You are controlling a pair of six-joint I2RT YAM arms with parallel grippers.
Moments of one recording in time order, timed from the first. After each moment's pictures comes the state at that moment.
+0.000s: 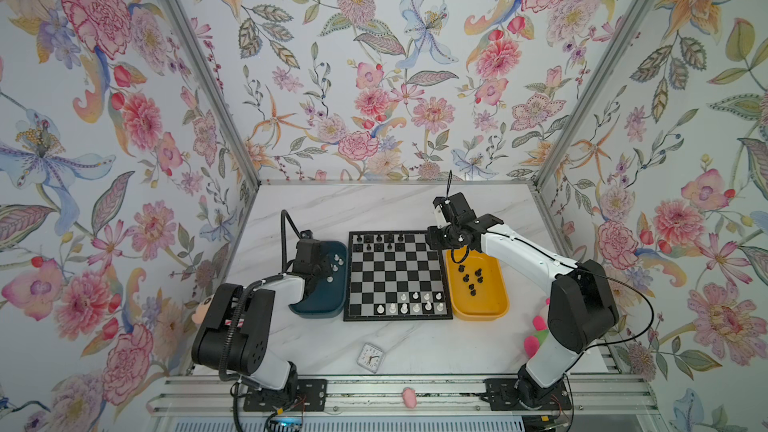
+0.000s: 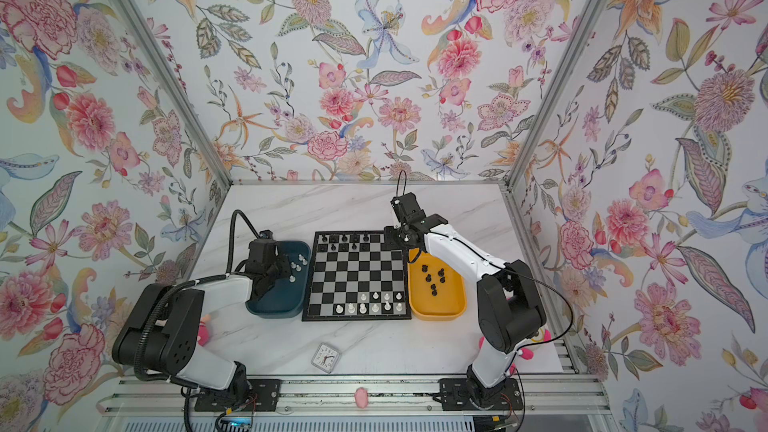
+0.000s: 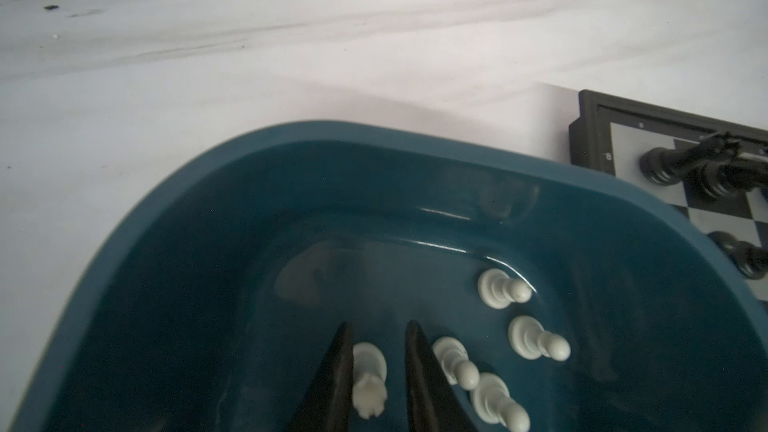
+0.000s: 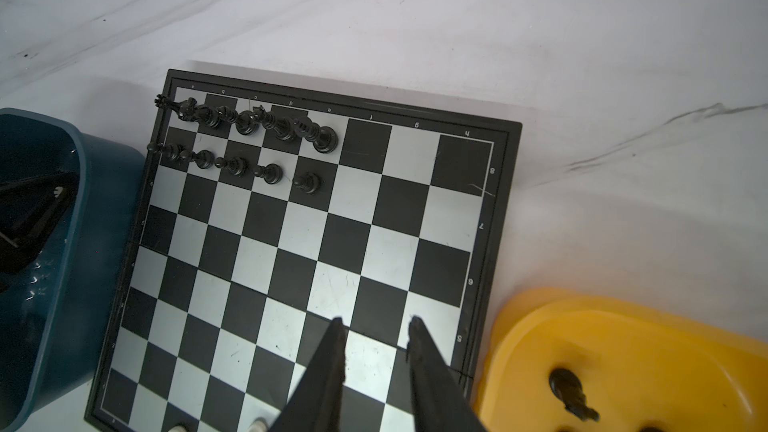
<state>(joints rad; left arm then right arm) -0.19 1.54 0.59 0.14 -0.14 -0.33 0.53 1.71 1.33 -0.57 -0.07 0.33</state>
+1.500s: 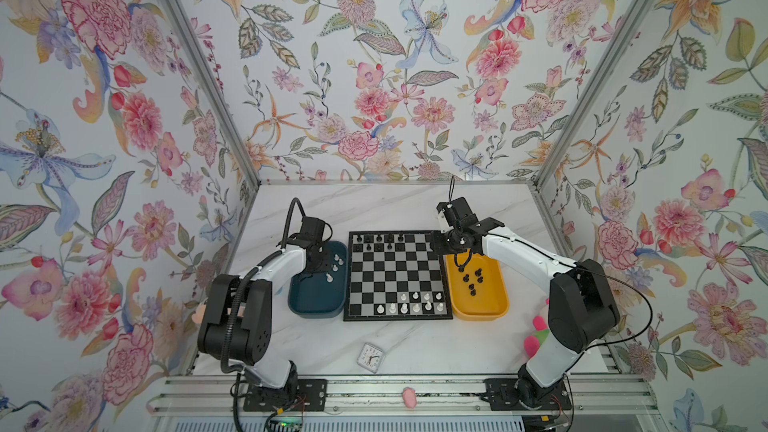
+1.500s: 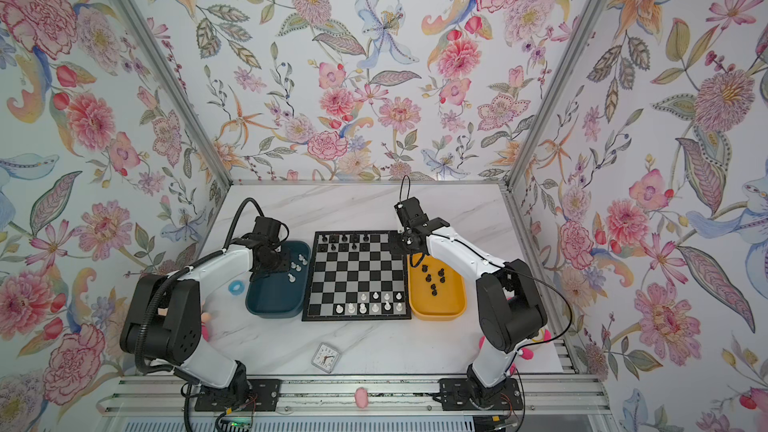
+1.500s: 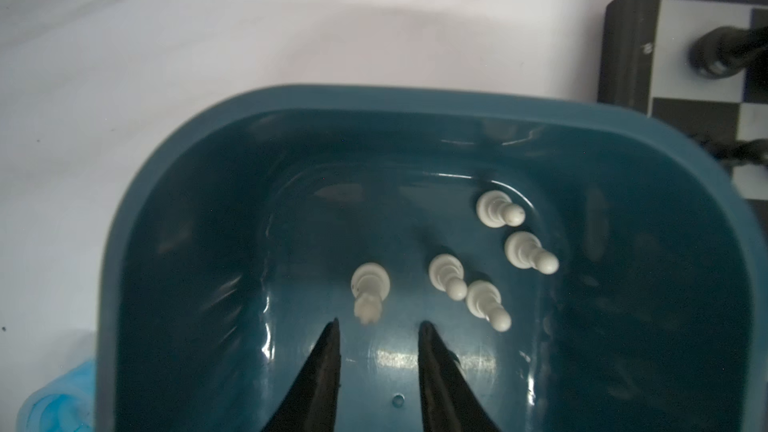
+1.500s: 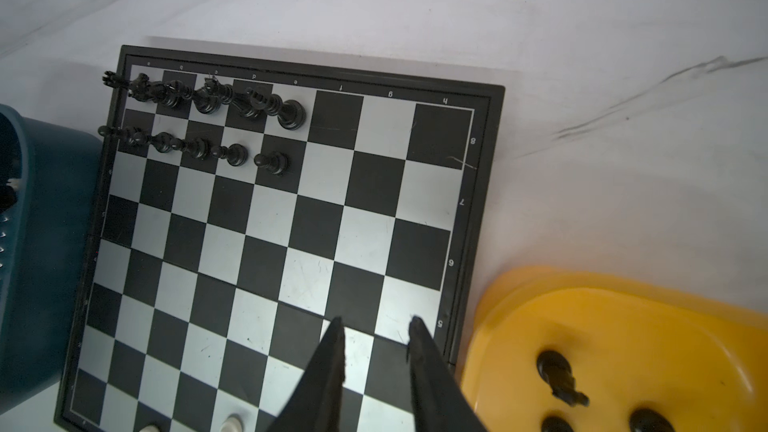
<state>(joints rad) -0.18 1.62 0.96 -0.52 -0.10 -0.22 0.51 1.71 1.27 -0.56 -0.07 0.33</state>
